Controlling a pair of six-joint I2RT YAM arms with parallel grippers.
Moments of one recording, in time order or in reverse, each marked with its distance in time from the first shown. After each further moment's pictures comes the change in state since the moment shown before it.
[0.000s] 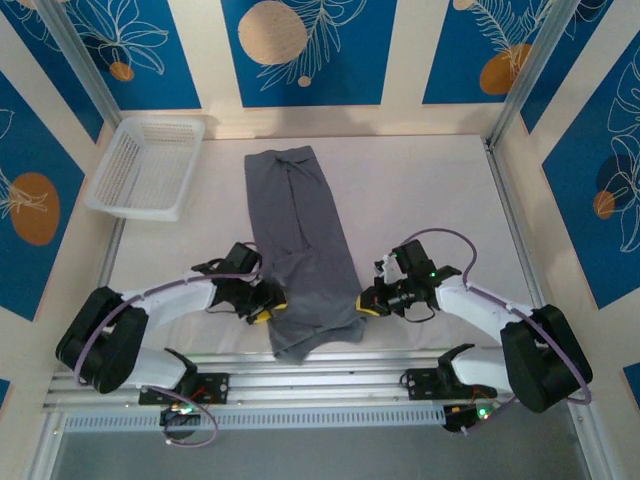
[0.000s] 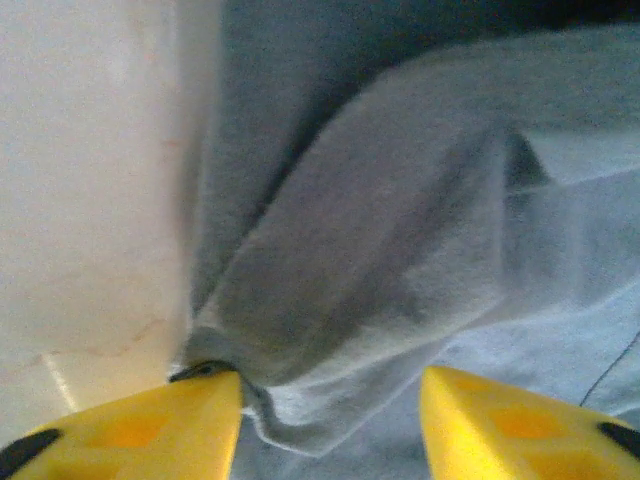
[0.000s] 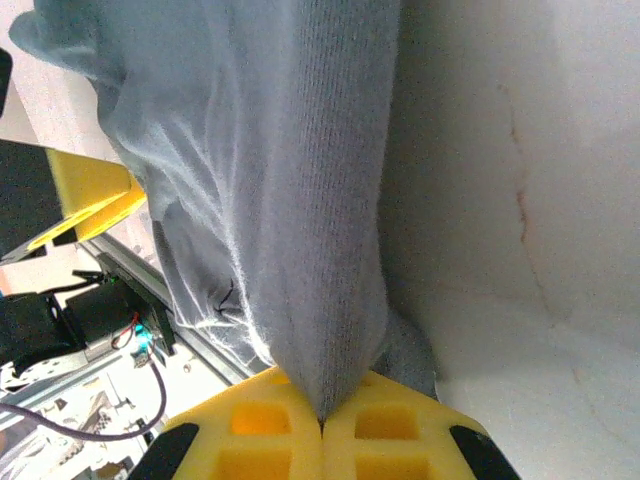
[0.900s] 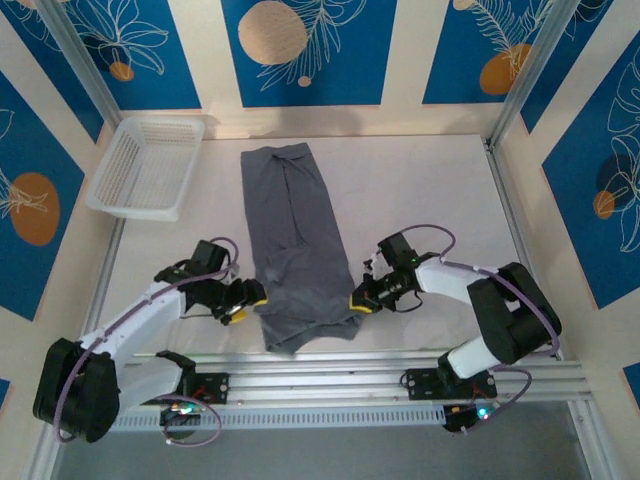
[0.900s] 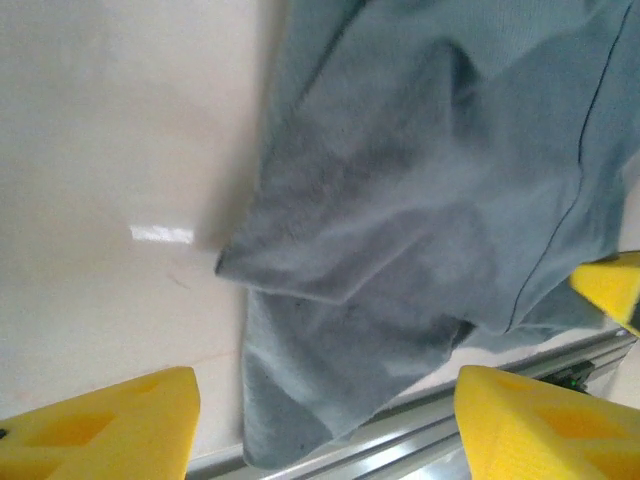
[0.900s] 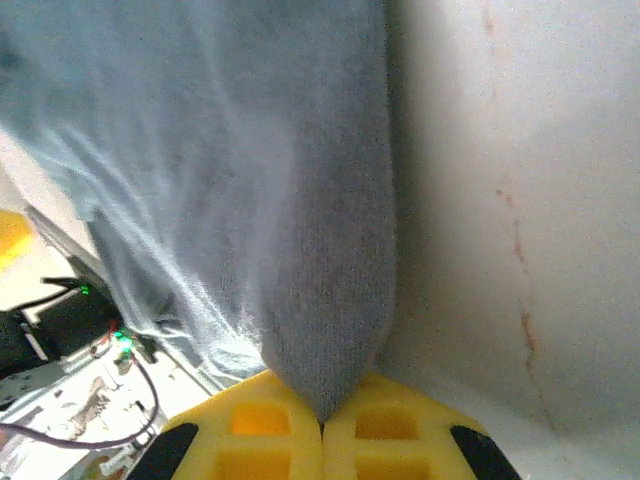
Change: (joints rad) left arm 0.190 -0.277 -0.025 -0.256 0.053 0.154; right arm 0.013 0.246 0.105 0.022 -0.023 -0.028
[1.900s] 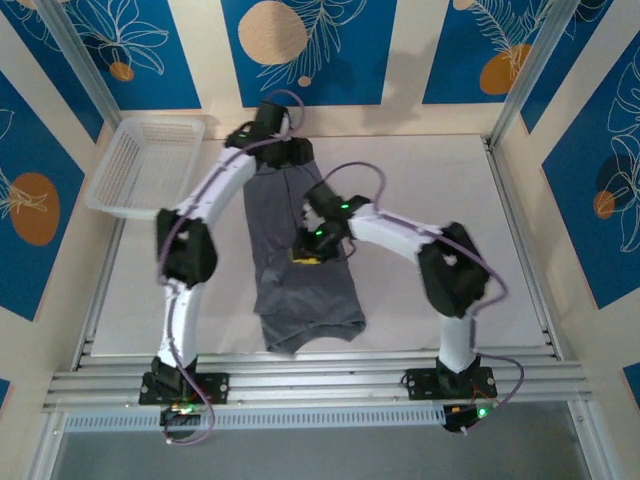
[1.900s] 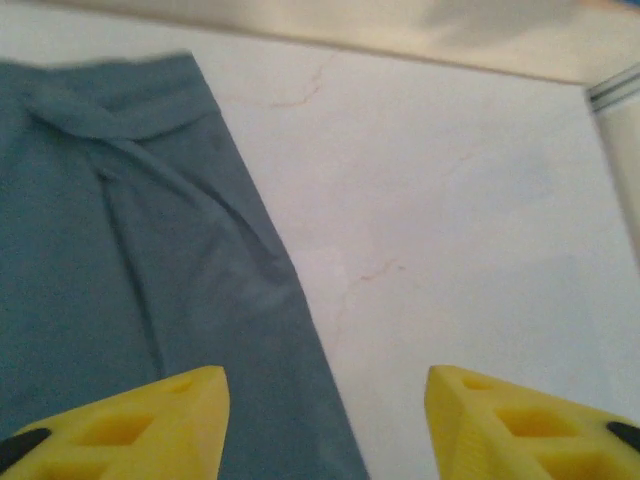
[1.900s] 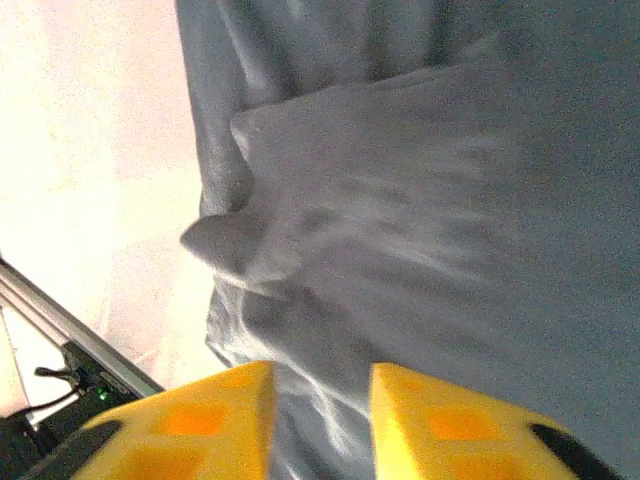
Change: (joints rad) left arm 0.016 0.927 1.438 -0.028 -0.256 0.381; right arm 0.188 0.272 0.694 -0.277 0.304 -0.019
